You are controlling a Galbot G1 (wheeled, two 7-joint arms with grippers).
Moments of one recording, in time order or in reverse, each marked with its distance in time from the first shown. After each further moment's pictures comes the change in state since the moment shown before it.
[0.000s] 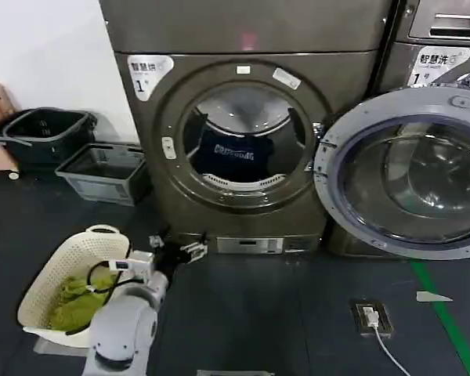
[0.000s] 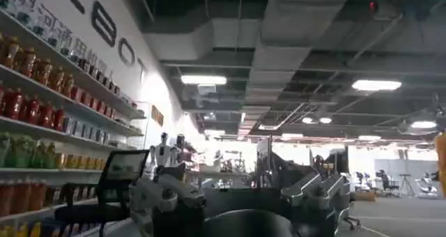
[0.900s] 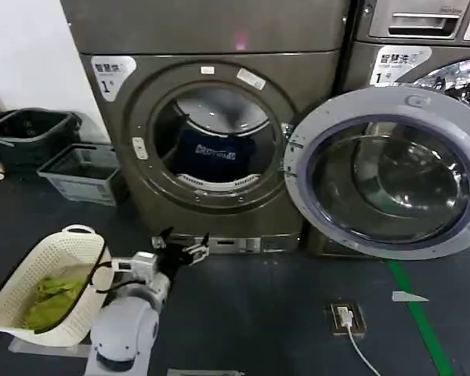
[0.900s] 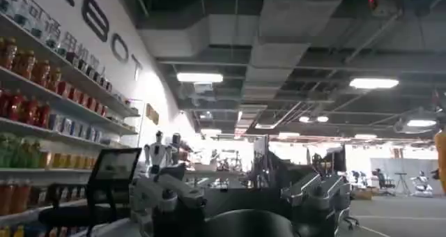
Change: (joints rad) left arm 0.005 0.000 0.005 0.001 0.013 0.000 0.021; right arm -0.001 0.002 -0.003 -0.009 -0.003 0.007 0.009
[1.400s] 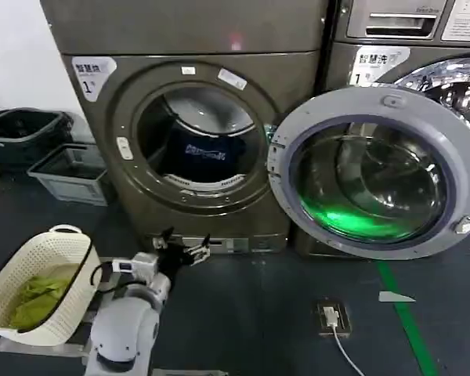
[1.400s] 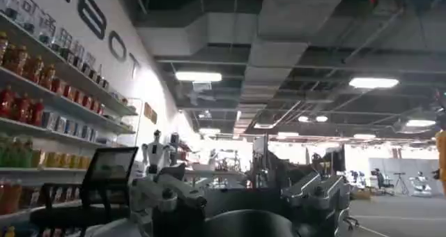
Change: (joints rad) left arm 0.000 -0.001 0.011 0.002 0.004 0.000 0.002; right arm 0.000 0.004 -0.009 -0.001 0.007 0.027 0.025
